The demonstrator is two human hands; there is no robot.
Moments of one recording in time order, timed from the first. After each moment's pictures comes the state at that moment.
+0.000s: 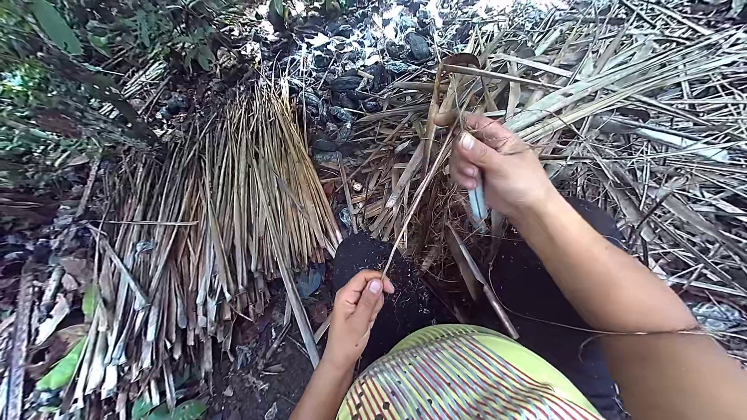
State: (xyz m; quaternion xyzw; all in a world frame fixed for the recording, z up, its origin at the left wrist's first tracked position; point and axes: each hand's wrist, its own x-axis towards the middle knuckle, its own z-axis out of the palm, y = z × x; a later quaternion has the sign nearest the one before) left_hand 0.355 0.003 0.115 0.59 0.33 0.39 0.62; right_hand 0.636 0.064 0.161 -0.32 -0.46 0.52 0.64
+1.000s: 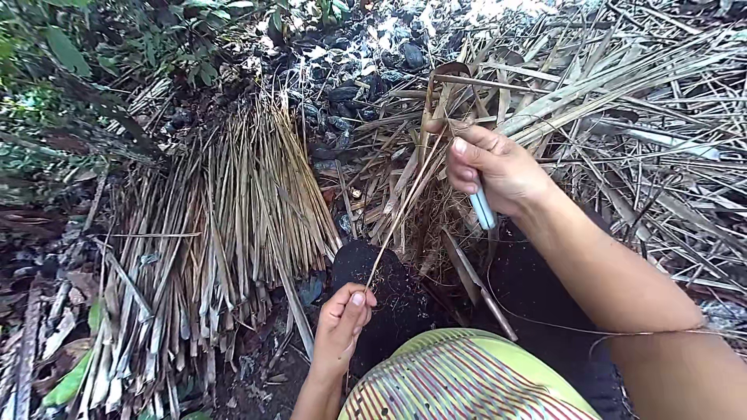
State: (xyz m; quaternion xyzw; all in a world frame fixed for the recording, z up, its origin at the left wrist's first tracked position) left_hand 0.342 0.000 0.117 0.57 0.34 0.39 0.64; right_hand 0.654 0.063 0.166 -0.33 -0.43 0.57 0.62
